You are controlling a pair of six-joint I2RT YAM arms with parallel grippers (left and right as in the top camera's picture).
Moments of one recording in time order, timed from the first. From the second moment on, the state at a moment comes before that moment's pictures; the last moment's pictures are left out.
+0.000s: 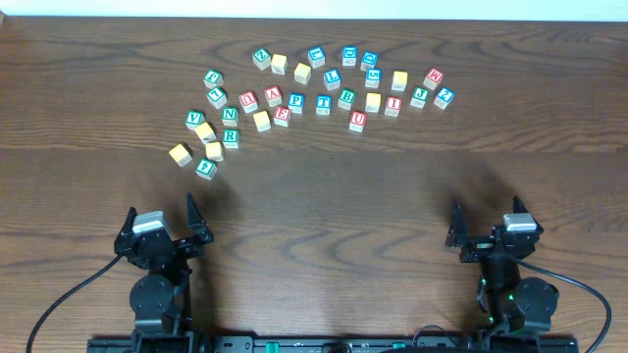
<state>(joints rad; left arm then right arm) 0.01 0.01 0.02 -0.10 -0.21 -0.09 -0.09 0.01 0.01 -0.06 -0.14 0.00</state>
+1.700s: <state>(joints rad) 0.01 0.01 0.02 -0.10 -0.21 -0.09 -0.09 0.01 0.01 -0.06 -0.14 0.00</state>
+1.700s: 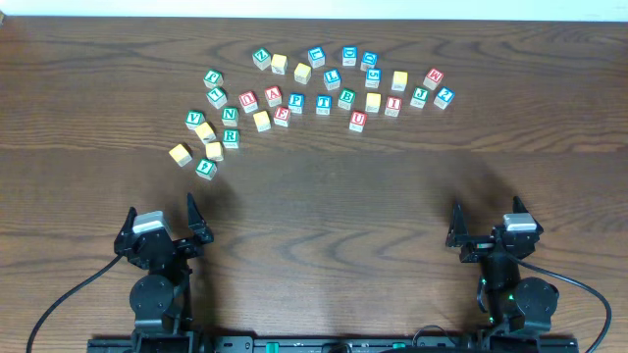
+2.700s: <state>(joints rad) 0.01 0.03 0.04 -0.14 -0.21 -0.09 -0.09 0.01 0.01 -0.06 -0.14 0.00</state>
